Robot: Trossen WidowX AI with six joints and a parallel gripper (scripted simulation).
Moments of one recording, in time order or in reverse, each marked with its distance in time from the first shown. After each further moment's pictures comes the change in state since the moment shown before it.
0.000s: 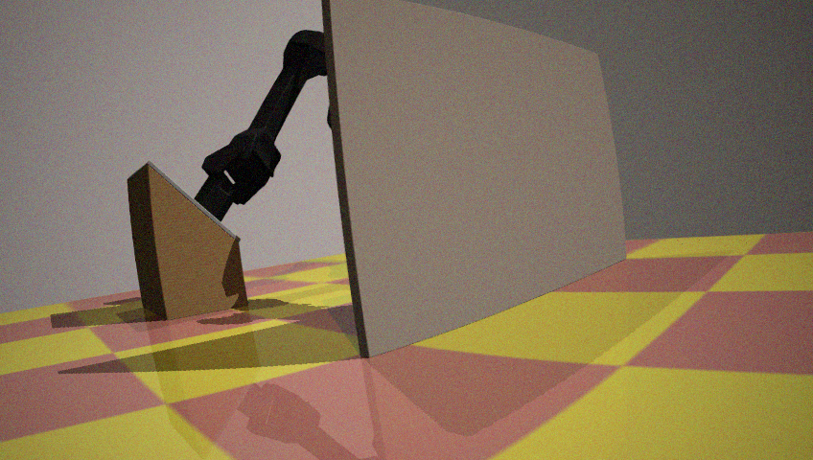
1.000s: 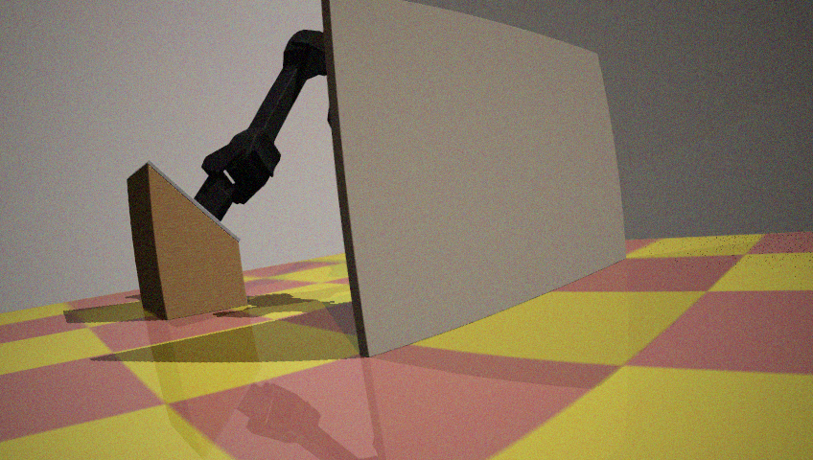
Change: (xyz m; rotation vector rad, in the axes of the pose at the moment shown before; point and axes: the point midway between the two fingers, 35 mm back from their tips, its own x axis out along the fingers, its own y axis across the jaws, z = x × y) arm 0.001 0.002 0.000 0.002 0.000 0.004
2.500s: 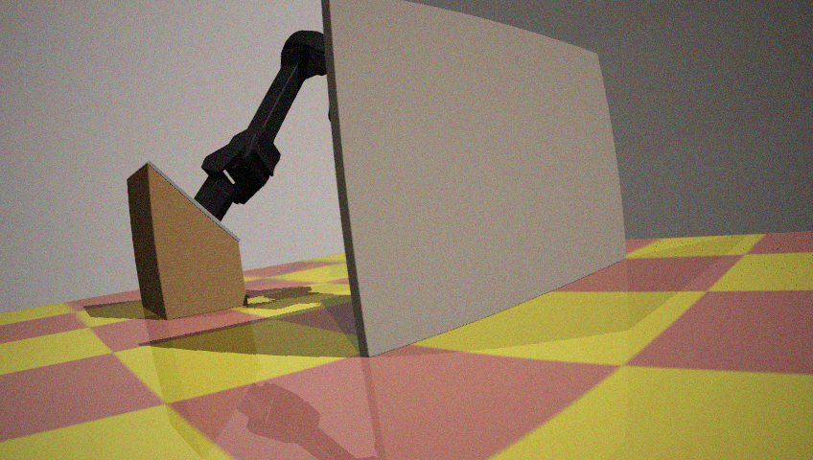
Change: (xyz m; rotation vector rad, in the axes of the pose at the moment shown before) arm 0.000 0.003 -0.001 -0.005 0.004 -0.015
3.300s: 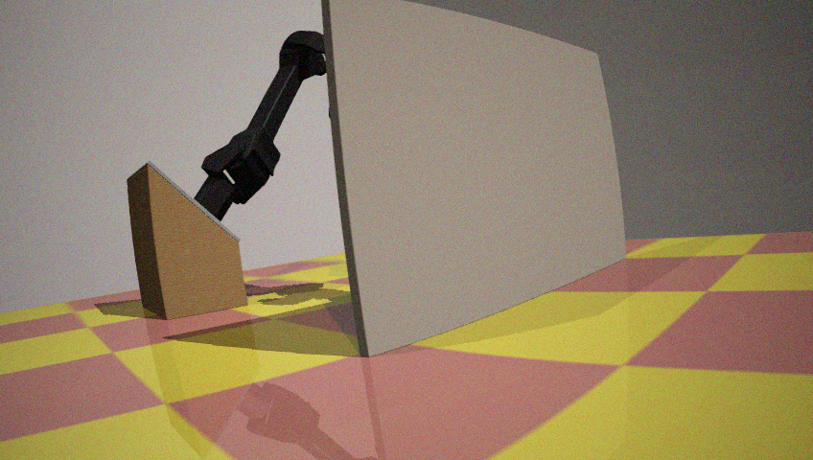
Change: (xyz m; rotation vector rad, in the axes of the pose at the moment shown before) arm 0.000 0.004 -0.001 0.003 0.004 0.005
